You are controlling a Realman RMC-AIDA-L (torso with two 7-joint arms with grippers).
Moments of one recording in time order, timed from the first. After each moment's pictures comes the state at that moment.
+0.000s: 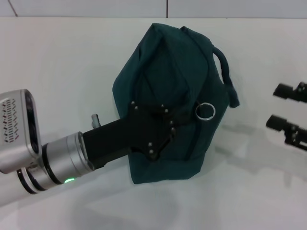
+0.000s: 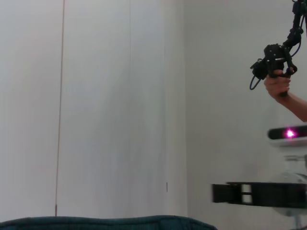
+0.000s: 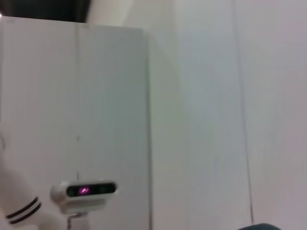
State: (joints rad) left arm -0.53 -2.11 1.38 0.06 1.01 1.69 -0.54; right arm 0.24 2.01 -1.00 -0.68 -1.36 -1.82 1.00
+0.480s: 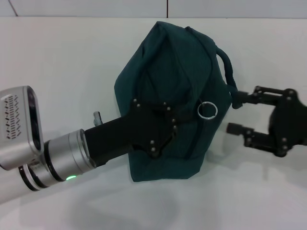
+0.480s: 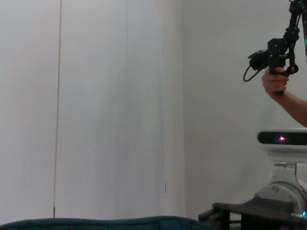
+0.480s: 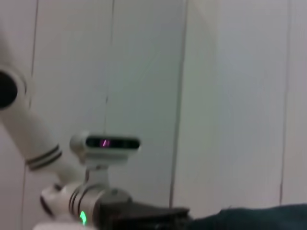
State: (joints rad) left arm -0.55 -2.11 1.38 0.06 1.01 1.69 -0.55; right arm 0.31 2.01 -1.19 -0.73 -1.36 -1.66 0.93
